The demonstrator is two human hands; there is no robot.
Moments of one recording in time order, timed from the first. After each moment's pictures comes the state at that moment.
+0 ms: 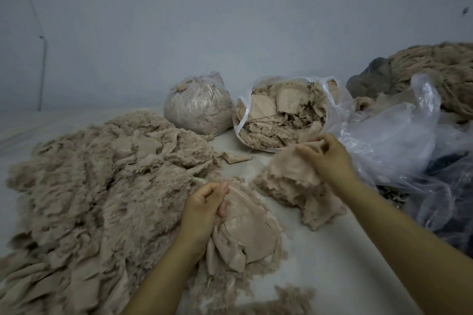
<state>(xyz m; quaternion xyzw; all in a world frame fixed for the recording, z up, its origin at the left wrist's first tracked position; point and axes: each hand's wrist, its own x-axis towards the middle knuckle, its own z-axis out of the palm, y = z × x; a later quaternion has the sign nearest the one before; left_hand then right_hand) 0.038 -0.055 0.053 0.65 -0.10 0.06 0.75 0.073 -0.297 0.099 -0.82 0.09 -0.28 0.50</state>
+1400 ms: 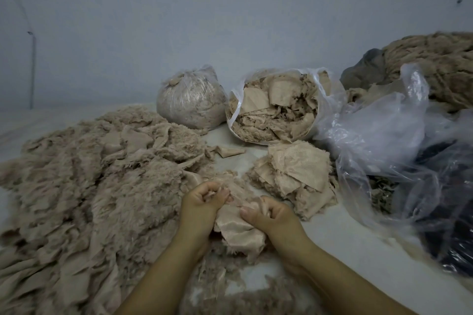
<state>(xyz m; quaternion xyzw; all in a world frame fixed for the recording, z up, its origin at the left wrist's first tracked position) 0.035 -0.070 0.042 0.64 -0.04 0.05 0.76 -0.008 -0.212 0.029 -0.61 -0.05 0.02 0.79</state>
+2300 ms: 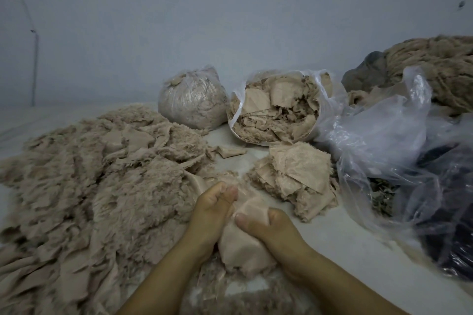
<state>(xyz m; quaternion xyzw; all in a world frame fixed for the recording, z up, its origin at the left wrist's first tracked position) 0.034 -0.075 0.035 0.64 -0.12 0.00 0.76 -0.008 -0.209 0.027 -0.69 -0.05 0.02 0.72</state>
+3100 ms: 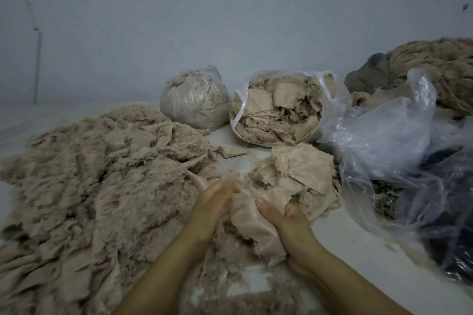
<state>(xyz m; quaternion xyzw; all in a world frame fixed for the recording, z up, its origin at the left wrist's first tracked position) 0.034 -0.067 0.041 0.67 -0.15 -0.04 0.72 -0.009 -0.218 0.033 -0.60 0.00 -0.01 0.80</state>
